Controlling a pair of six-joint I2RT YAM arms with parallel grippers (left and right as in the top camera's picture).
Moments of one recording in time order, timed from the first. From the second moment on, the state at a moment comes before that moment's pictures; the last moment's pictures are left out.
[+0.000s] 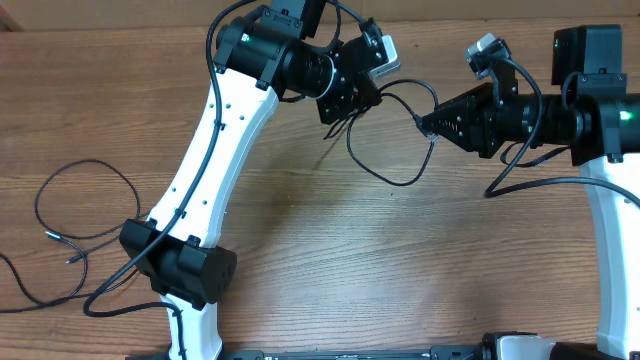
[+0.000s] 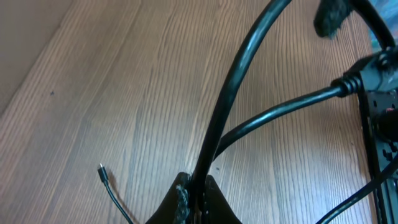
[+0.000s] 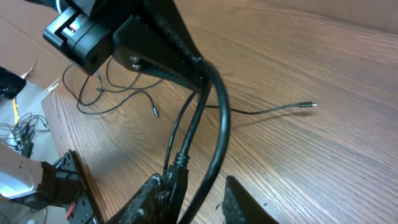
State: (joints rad) left arm -0.43 2.02 2.26 -1.24 0.70 0.71; right arm 0.01 1.48 1.70 -1.22 -0.84 -0.40
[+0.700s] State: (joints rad) left arm -0.44 2.02 2.26 -1.15 0.71 0.41; right arm 0.01 1.48 1.70 -1.22 -0.84 -0.40
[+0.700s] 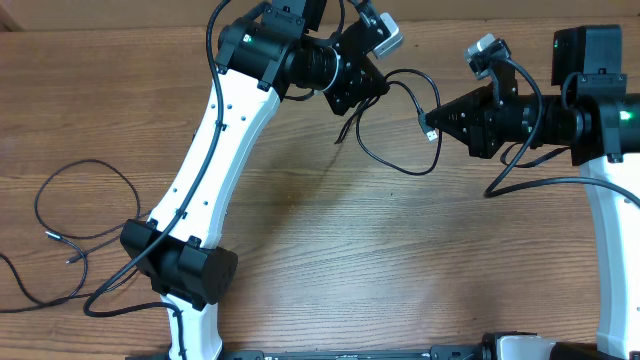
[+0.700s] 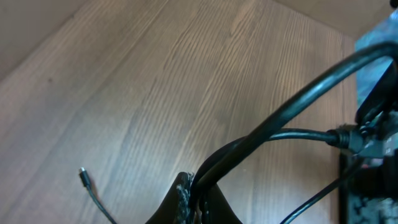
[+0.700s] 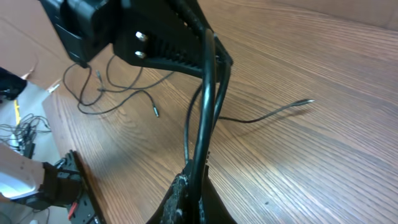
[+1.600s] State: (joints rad) left arm -0.46 2.02 2.26 -1.18 0.40 -0.24; right arm 0.01 1.48 1.70 -1.22 -0.78 -0.36
